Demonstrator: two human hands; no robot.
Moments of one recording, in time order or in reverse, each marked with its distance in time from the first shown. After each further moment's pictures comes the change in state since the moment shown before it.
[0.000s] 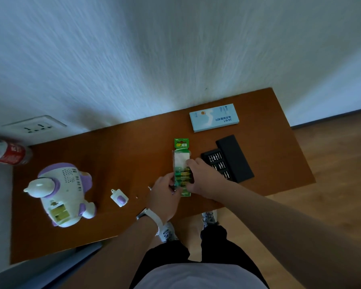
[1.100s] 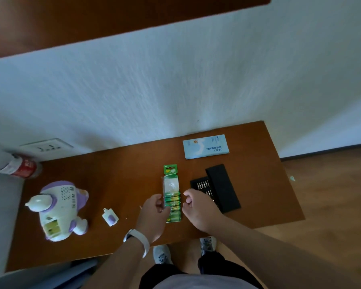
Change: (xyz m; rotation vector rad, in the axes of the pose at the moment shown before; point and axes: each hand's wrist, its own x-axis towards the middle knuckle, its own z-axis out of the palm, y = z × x) left_hand -0.002 0.030 0.002 -0.140 0.059 -0.269; right_hand -0.029 0.022 -0.016 0.305 0.069 0.030
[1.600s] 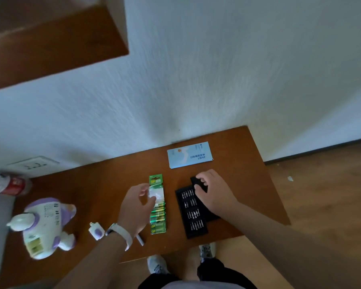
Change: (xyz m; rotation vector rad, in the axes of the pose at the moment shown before) left_hand 0.010 0.057 -0.014 0.103 0.201 0.218; right_hand 0.010 0.049 -0.091 -0.018 0.264 -0.180
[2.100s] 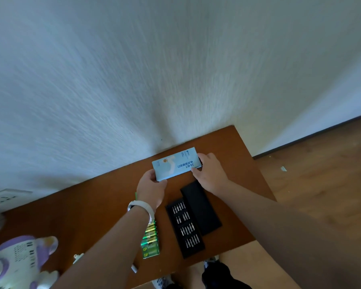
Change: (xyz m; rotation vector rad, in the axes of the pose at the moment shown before) left_hand 0.084 0.069 0.063 -0.270 -0.054 -0.235; right_hand 0.083 0.046 -0.011 0.003 0.098 0.274
